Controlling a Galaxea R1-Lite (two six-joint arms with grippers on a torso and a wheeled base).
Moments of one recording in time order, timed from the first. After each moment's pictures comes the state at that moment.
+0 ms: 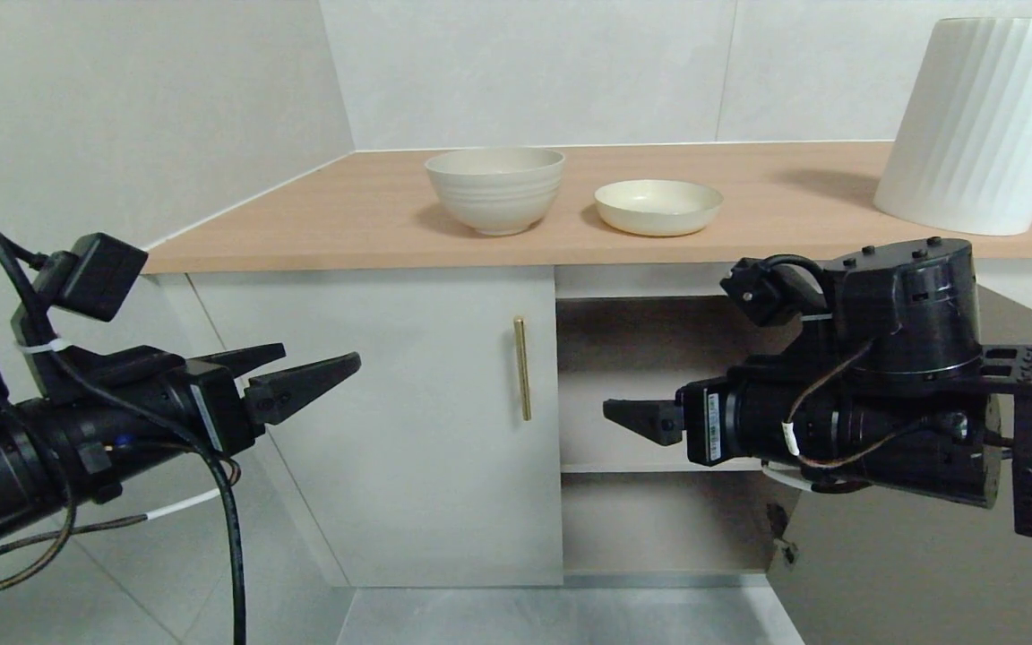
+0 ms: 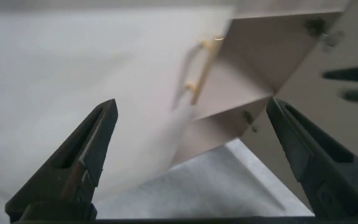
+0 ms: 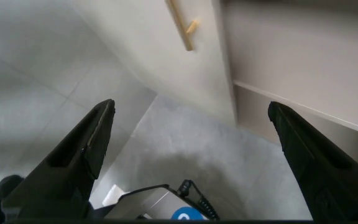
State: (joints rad) left arm -0.18 1.33 -0.58 -0.58 -0.34 -0.17; right arm 0.72 1.64 -0.94 -0.33 0.00 0.29
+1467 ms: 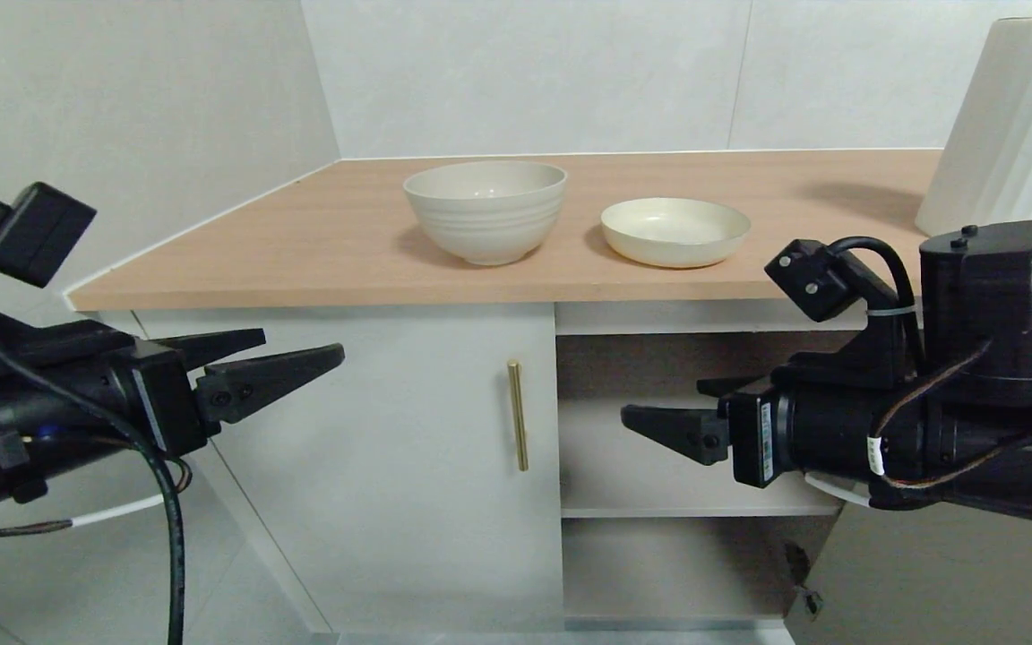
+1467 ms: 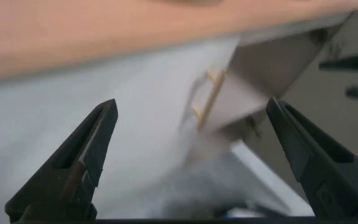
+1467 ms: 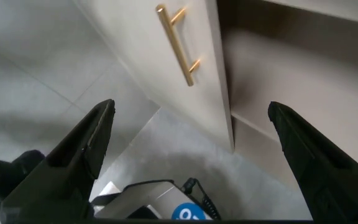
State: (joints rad) left arm -0.23 1.23 -0.74 -0.26 -0.34 -0.13; right arm 0.73 1.52 -0.89 -0.32 0.05 0.23
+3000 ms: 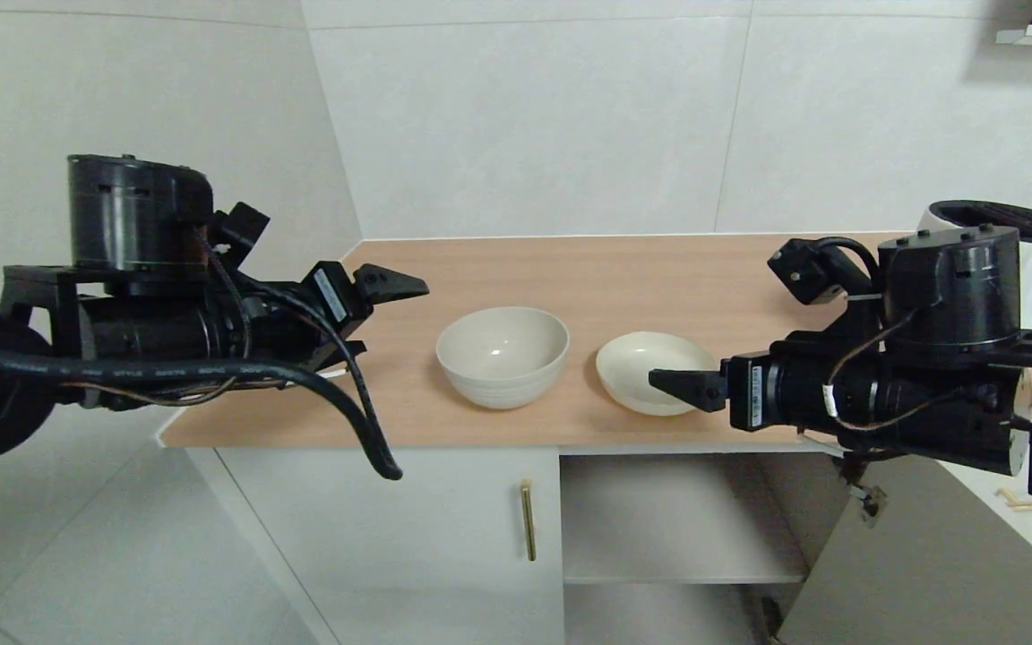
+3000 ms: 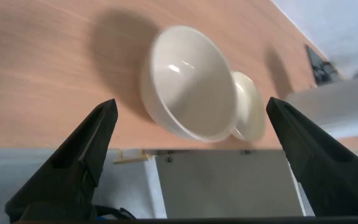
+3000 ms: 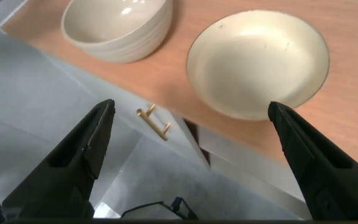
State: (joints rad) left arm -0.31 1.62 -1.06 -0.17 -0.16 -0.74; right arm 0.58 1.63 -0.91 -0.39 0.05 0.21
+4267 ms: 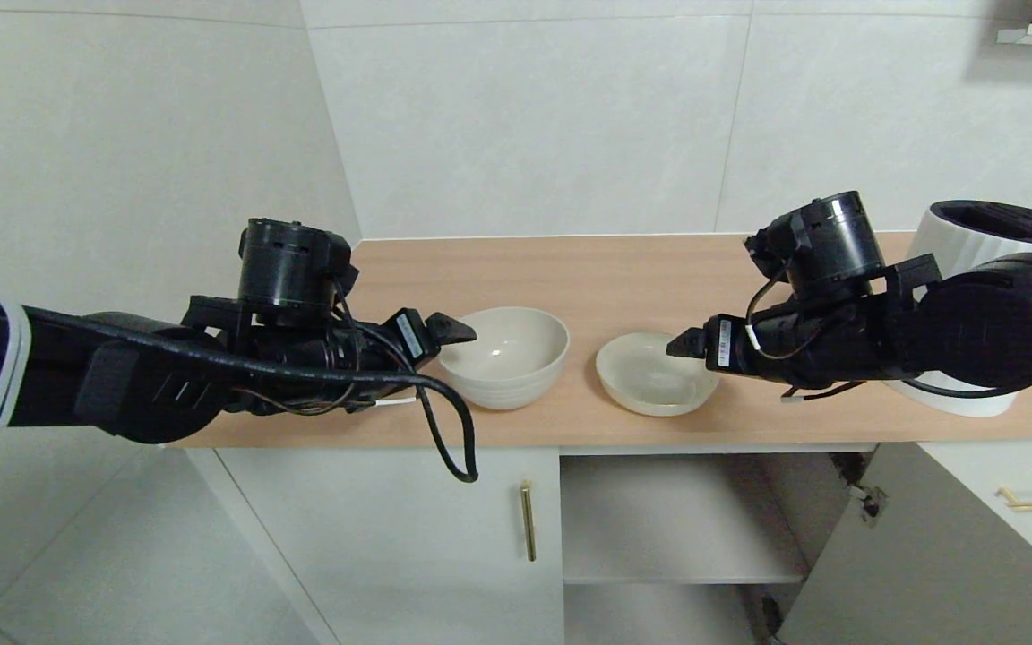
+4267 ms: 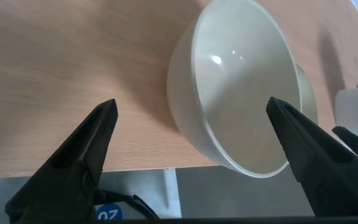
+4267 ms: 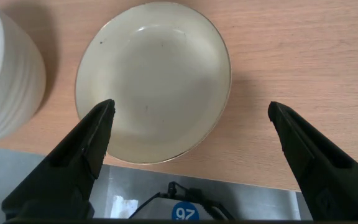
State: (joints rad) left arm -0.36 1.83 -1.12 -0.18 -0.10 -0.74; right arm 0.50 1.85 -1.33 0.08 -0.17 0.44
